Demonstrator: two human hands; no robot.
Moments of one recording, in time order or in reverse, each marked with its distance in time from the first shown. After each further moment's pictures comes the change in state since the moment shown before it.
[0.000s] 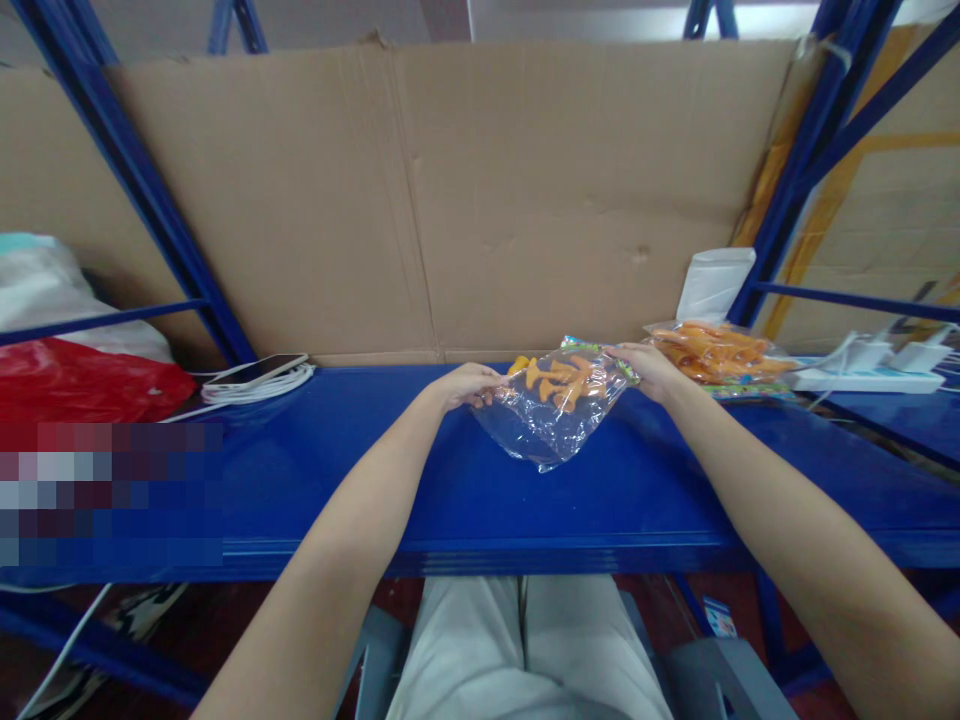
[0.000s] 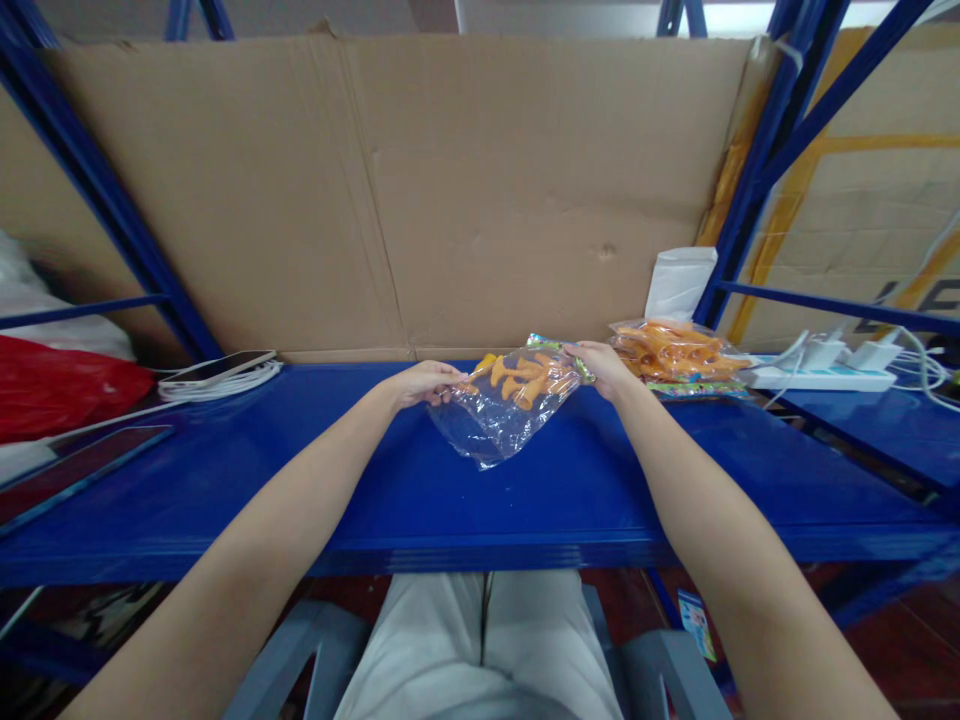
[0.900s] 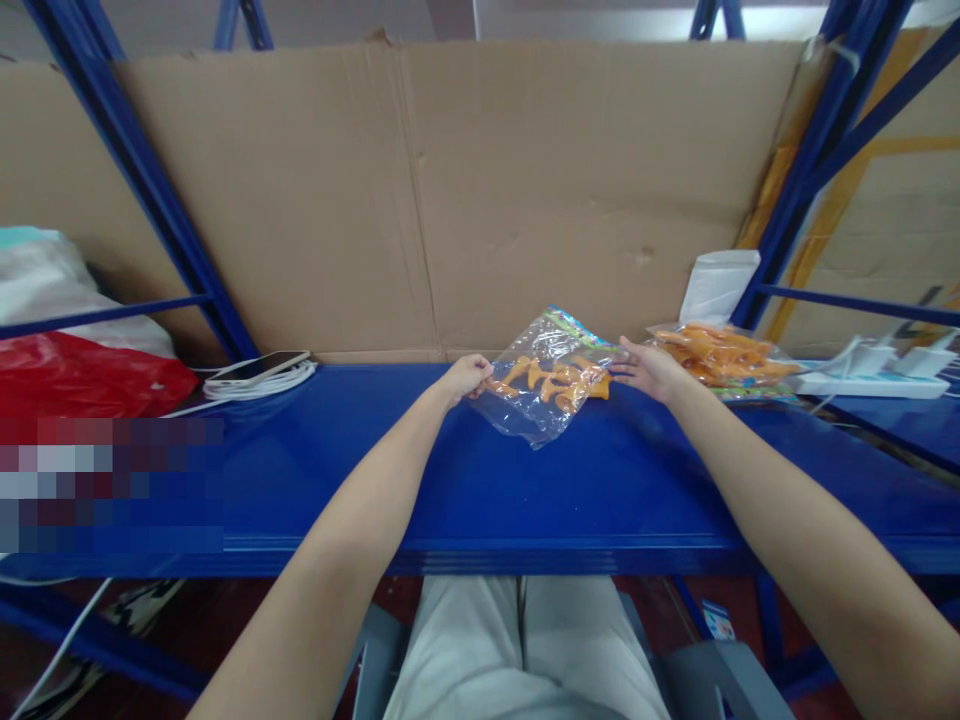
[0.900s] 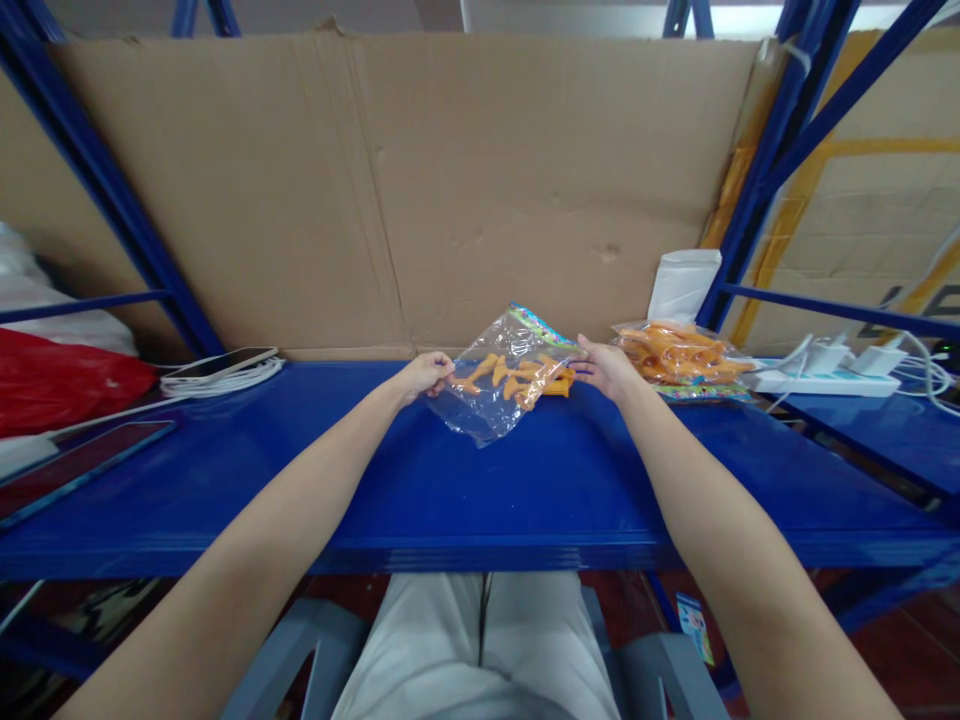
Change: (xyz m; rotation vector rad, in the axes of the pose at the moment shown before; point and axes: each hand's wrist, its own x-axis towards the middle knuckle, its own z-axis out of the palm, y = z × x) left_hand 0.009 -0.003 0.002 0.044 0.308 0.035; right_hand 0.008 0.002 -0.010 0.086 -0.024 0.057
